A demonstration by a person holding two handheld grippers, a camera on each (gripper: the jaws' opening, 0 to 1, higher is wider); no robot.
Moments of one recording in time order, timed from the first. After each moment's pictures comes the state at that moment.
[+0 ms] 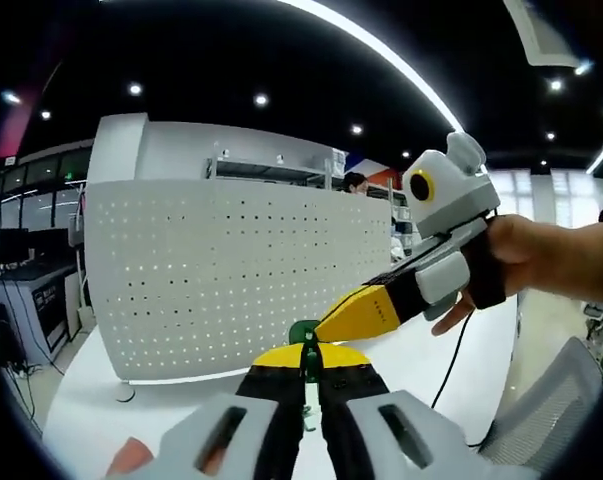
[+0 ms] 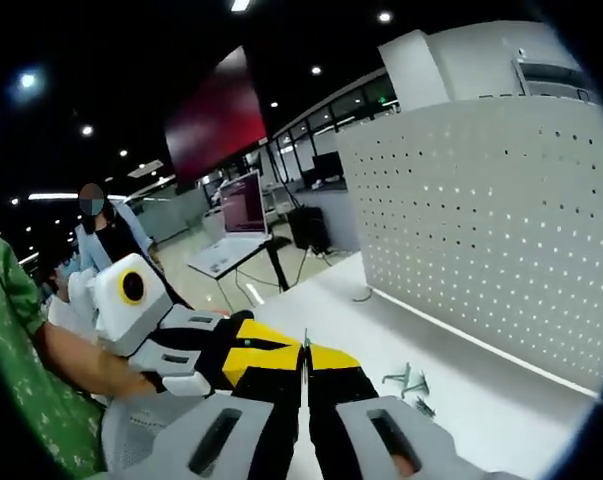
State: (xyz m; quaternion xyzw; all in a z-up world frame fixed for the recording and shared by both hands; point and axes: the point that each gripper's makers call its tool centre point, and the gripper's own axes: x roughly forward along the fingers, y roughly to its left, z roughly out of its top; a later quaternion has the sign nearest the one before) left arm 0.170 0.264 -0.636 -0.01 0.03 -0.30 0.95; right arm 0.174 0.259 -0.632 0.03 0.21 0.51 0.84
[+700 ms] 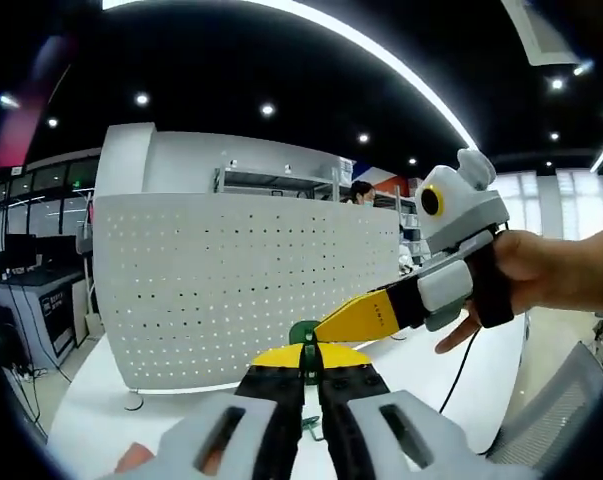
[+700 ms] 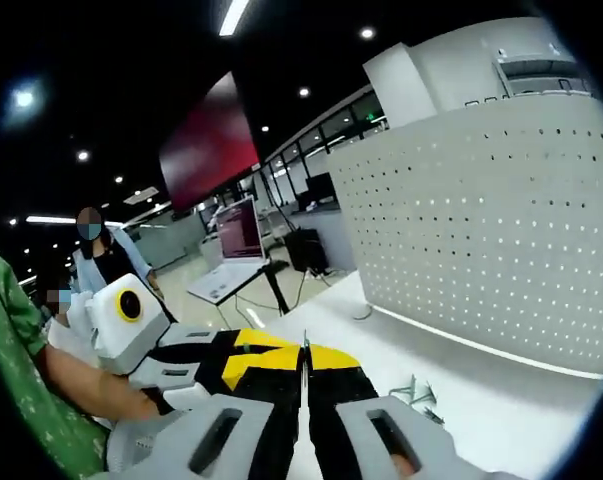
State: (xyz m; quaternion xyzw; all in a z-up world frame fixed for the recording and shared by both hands) left arm 0.171 0.266 -0.625 0.00 0.01 -0.28 0.96; right arm 0.177 0.261 -0.620 0.07 0.18 0.49 0.85
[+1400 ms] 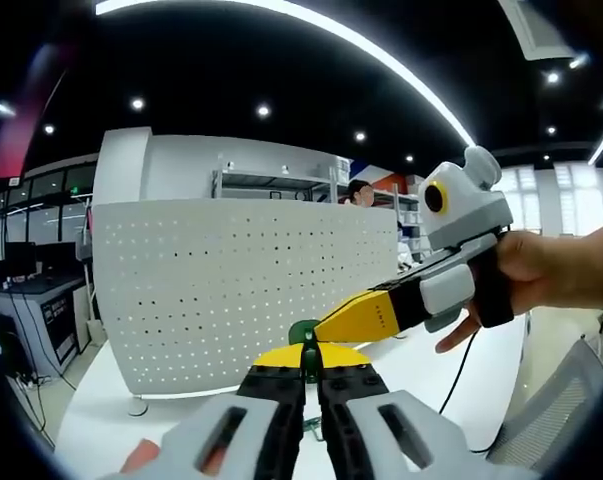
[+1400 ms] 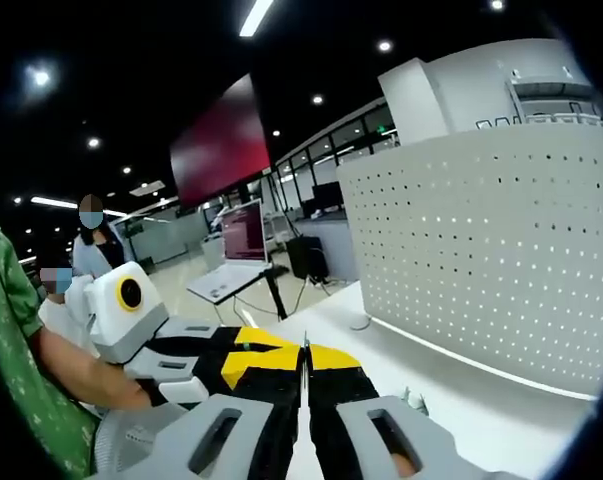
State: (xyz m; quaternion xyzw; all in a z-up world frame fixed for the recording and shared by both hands) left arm 0.169 0.266 -0.620 0.01 0.01 -0.28 0.96; right arm 0.174 0.262 -0.614 0.04 0.15 0.50 0.85
